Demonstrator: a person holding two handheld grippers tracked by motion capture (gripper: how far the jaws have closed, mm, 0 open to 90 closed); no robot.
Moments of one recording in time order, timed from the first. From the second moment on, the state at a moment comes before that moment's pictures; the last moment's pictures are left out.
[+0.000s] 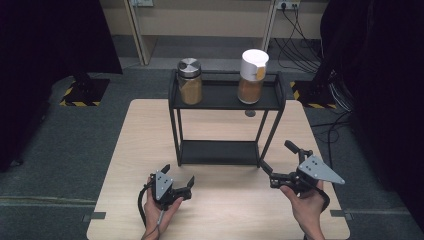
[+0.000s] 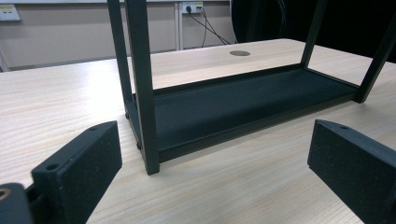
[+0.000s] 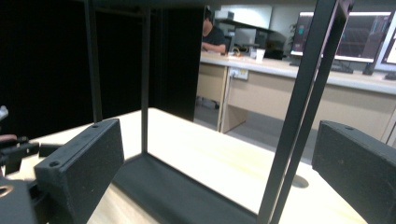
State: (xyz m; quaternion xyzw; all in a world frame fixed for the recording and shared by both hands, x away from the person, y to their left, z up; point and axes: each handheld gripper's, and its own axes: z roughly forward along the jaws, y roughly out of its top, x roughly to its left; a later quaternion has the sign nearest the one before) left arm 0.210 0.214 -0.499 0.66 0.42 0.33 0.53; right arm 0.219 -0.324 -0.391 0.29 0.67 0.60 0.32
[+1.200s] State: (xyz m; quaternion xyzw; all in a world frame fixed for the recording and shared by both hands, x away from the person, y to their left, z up) left arm 0.209 0.213 -0.498 0.66 0.42 0.33 0.53; right arm 0.220 -0.335 -0.445 0.35 0.69 0.57 0.29
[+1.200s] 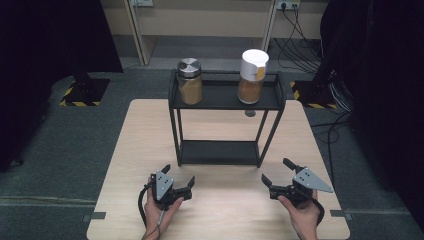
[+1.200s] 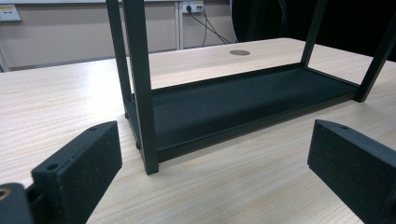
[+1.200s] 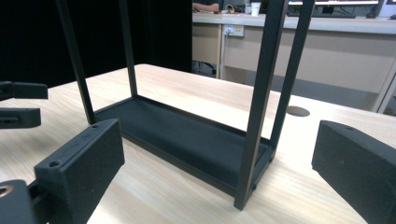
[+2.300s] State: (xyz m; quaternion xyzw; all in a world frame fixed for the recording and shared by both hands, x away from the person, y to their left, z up) left arm 0.209 0.212 -0.498 0.66 0.42 0.33 0.53; right arm 0.224 -0.338 -0.478 0.37 0.70 0.55 0.26
